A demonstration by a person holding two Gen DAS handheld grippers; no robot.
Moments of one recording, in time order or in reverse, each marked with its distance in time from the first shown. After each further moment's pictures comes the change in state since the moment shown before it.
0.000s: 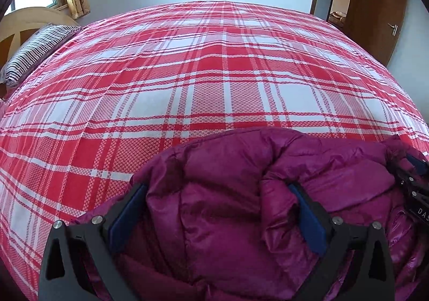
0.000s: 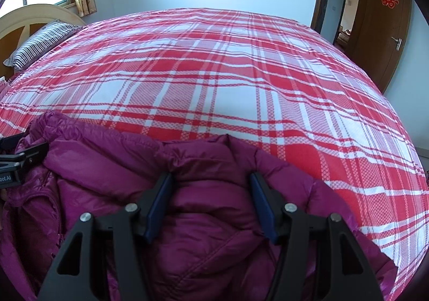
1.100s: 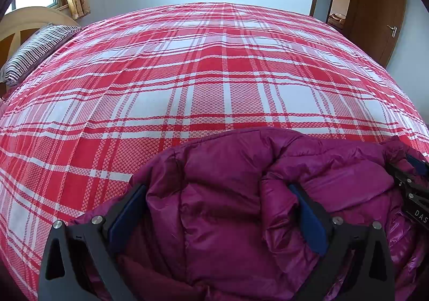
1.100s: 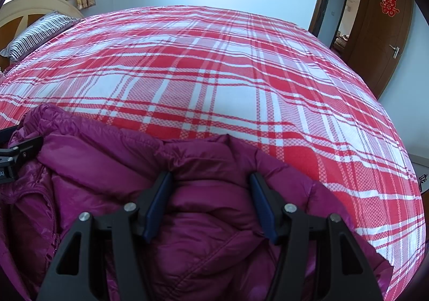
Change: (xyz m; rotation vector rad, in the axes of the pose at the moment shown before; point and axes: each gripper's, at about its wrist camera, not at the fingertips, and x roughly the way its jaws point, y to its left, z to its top) left arm 0.000 0.000 -0.001 -0.003 -0.008 -0.003; right arm 0.001 0.005 0.001 -0.028 0.008 -0.039
